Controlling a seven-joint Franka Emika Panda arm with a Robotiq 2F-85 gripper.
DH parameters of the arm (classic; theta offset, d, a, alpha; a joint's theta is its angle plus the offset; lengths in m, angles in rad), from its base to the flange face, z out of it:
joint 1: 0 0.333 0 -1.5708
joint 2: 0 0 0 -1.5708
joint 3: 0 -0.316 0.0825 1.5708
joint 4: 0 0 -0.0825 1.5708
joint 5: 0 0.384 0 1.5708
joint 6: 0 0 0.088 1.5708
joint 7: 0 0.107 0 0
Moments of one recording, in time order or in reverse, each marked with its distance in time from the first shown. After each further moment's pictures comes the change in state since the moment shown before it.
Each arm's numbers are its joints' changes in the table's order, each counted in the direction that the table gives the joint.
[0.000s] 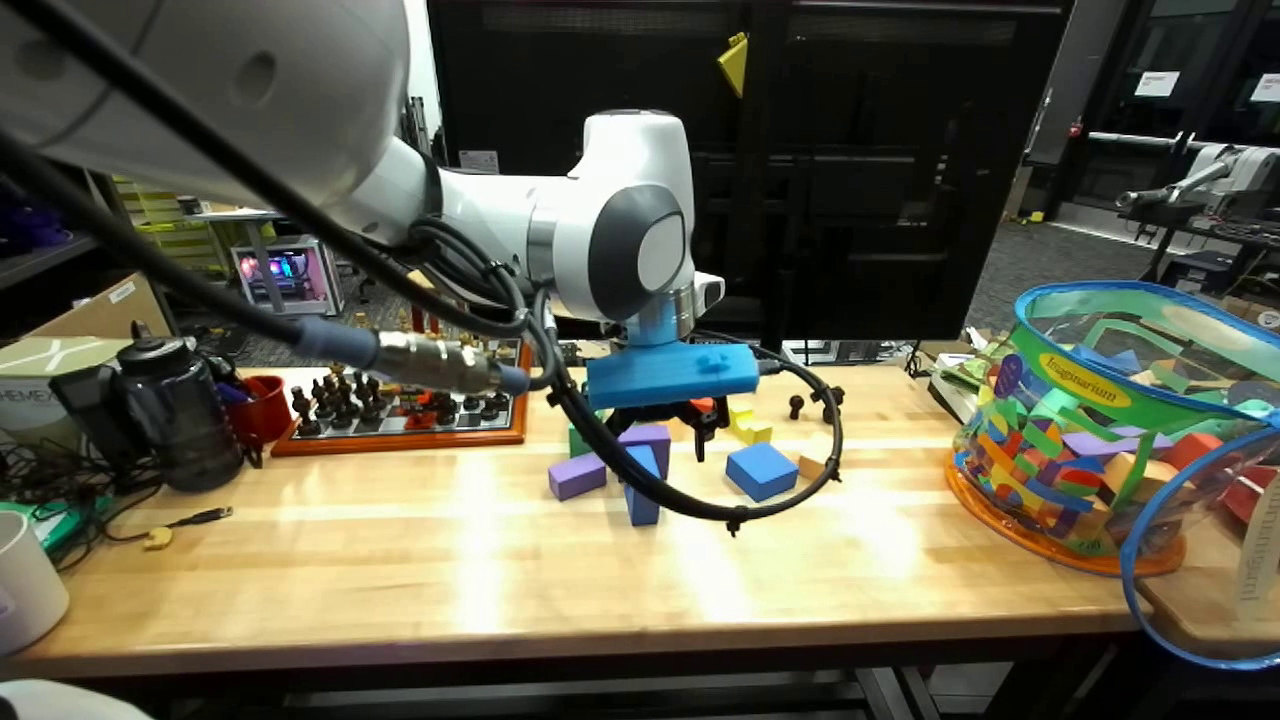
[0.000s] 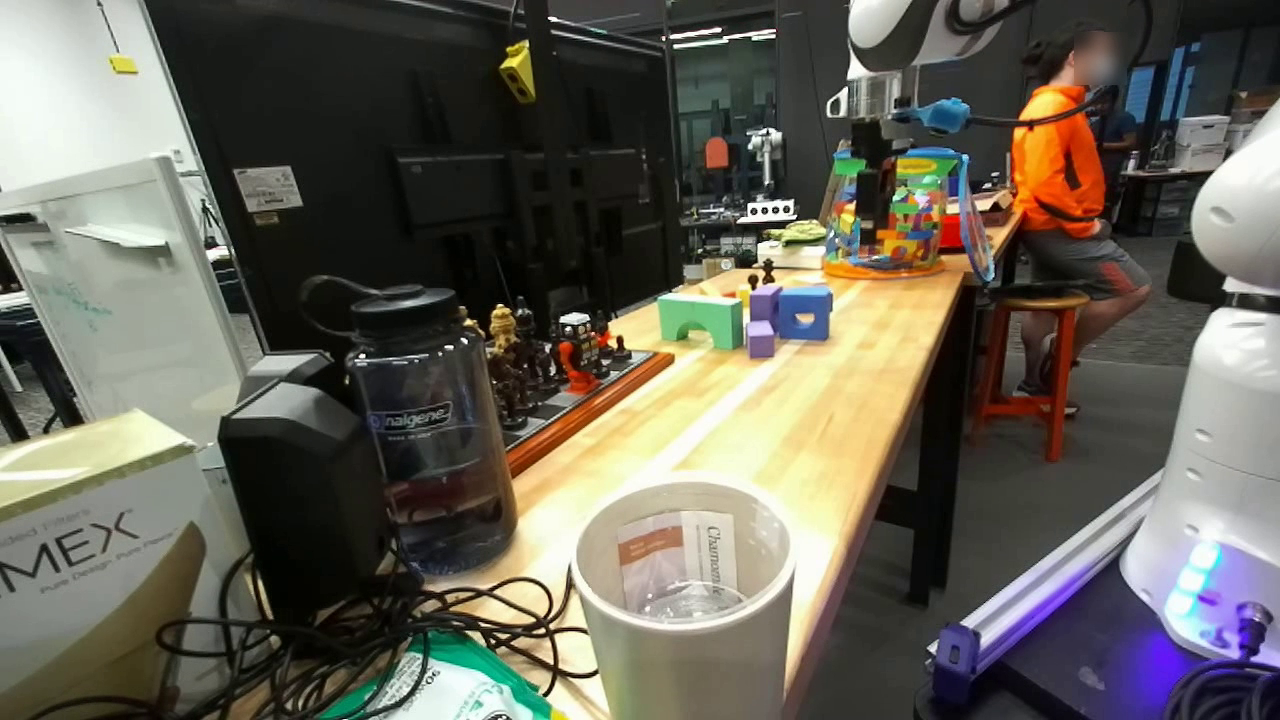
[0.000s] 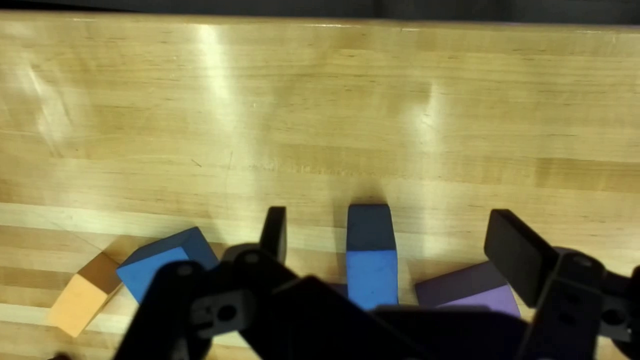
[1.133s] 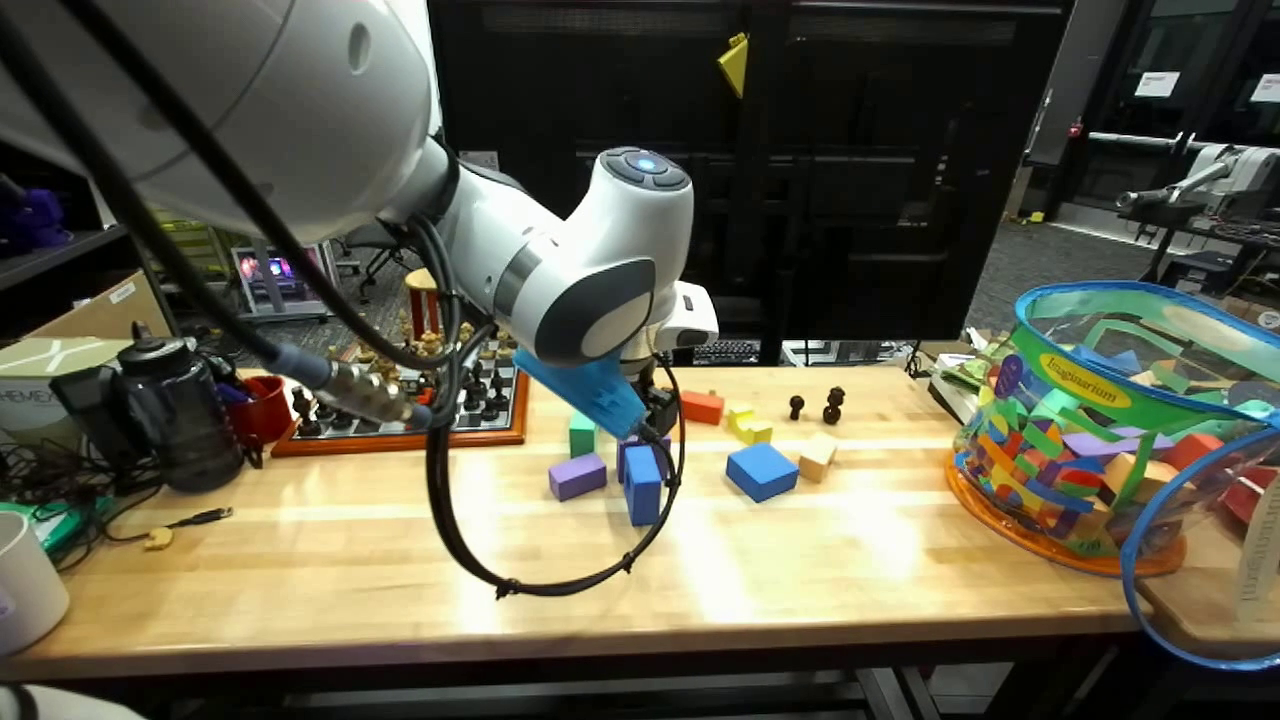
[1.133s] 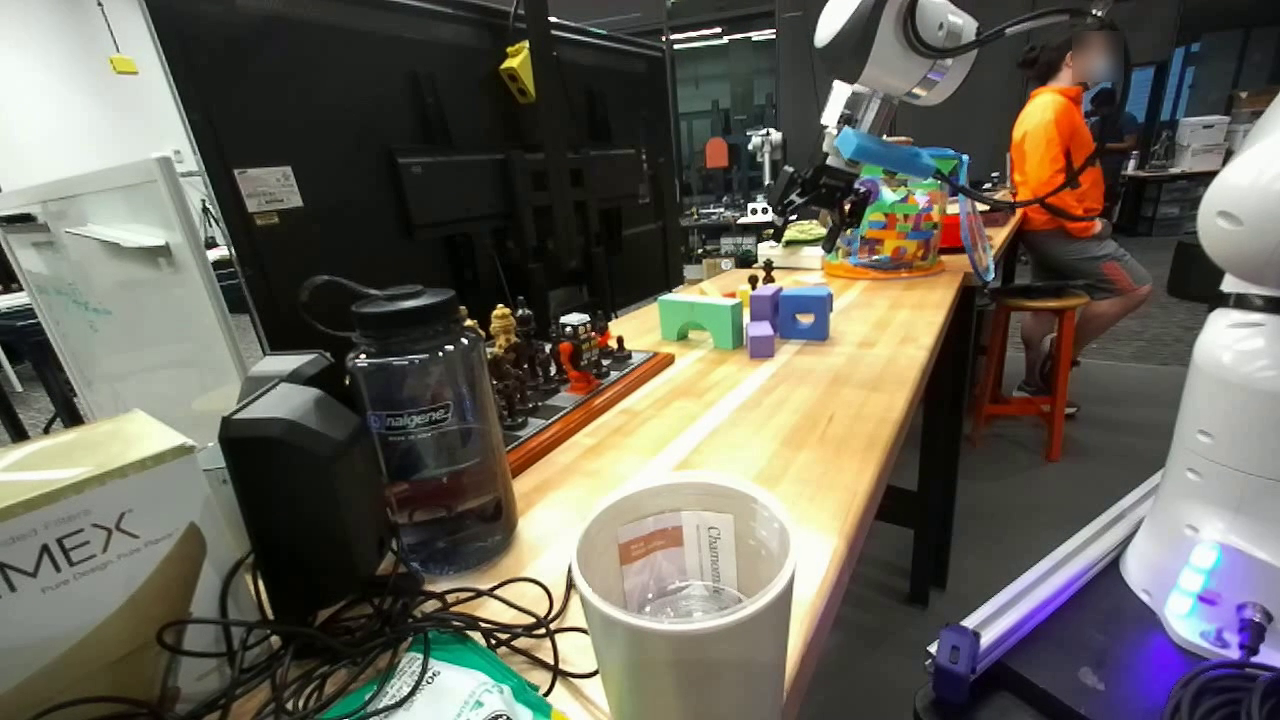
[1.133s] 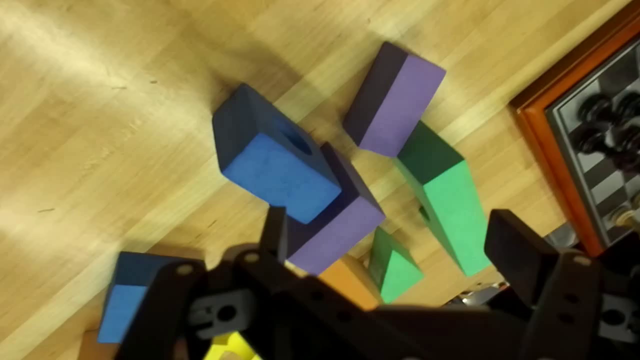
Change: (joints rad) arm 0.032 0.066 -0.046 0.054 0.511 0.337 0.451
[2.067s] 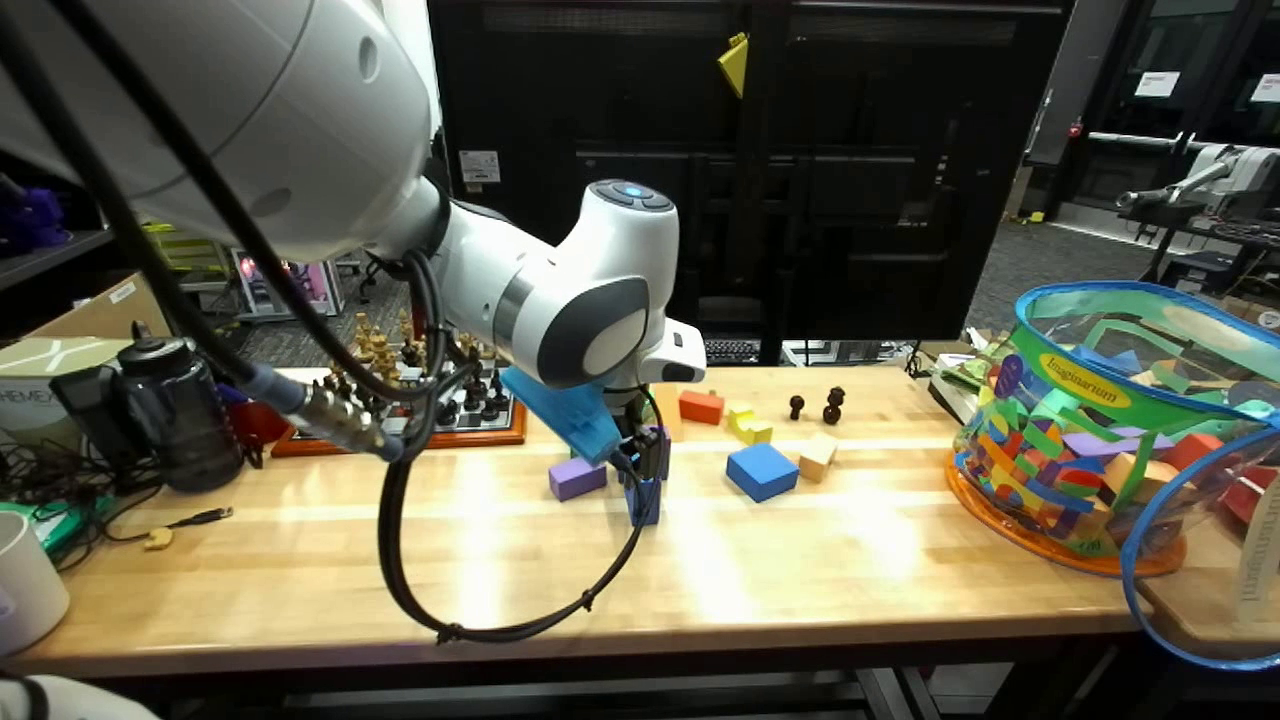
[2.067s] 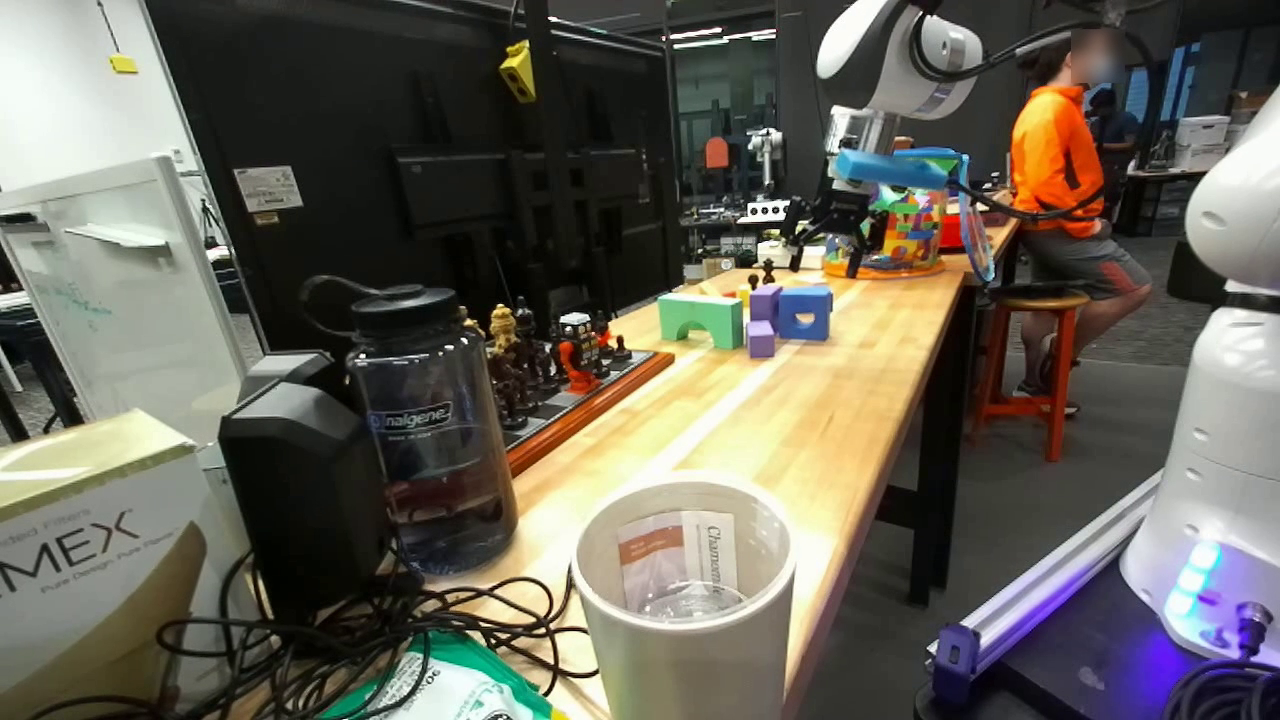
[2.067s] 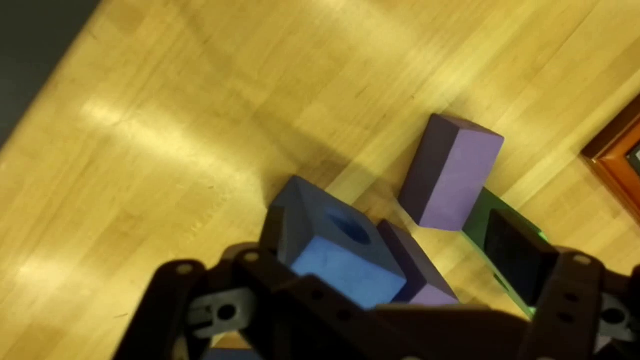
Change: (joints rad) arm -0.060 0.017 -0.055 0.036 -0.115 -0.085 0.217
